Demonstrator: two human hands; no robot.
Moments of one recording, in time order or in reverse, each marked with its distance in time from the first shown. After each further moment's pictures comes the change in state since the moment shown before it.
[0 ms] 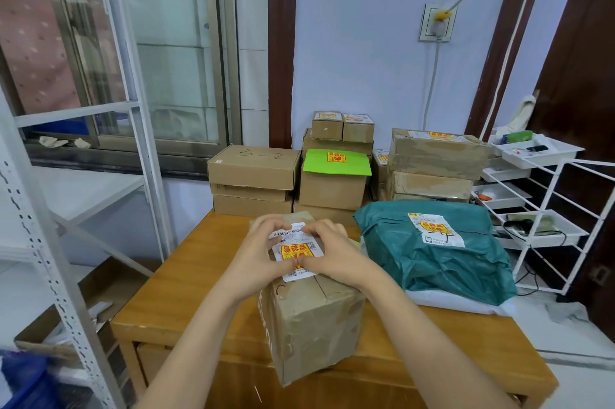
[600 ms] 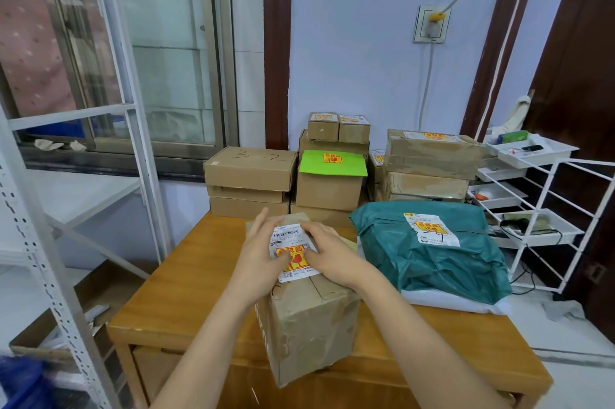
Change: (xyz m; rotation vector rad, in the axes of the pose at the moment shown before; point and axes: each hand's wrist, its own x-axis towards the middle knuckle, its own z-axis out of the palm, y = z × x) left_hand 0.000 0.001 0.015 0.190 0.122 -0.015; right_hand 0.005 0.002 0.001 -0.042 -0.043 0.035
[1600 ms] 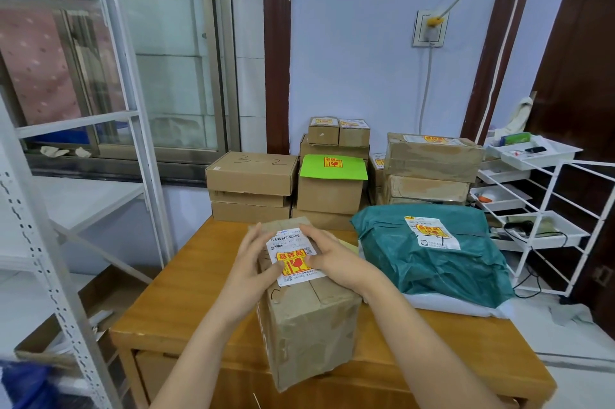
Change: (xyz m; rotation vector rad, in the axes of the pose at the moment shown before) left_hand -0.017 -0.018 -0.007 -0.289 -0.044 -0.030; right_hand -0.010 -0.003 -0.008 0.279 -0.114 0.100
